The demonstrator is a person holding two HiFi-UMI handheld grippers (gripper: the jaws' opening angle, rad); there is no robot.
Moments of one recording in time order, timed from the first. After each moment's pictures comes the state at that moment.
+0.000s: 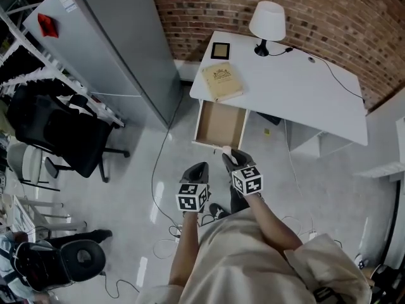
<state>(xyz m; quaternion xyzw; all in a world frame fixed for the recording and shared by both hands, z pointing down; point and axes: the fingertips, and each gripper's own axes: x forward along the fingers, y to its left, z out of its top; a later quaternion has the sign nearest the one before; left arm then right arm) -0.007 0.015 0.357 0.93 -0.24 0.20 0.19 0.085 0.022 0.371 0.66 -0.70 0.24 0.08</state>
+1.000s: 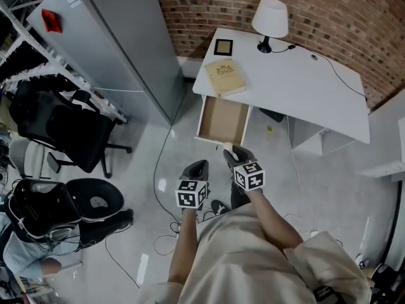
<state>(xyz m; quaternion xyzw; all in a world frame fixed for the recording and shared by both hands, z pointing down) -0.022 0.023 0.363 0.93 -0.24 0.21 0.18 0.076 0.027 0.375 0.66 -0.71 0.25 0.07</state>
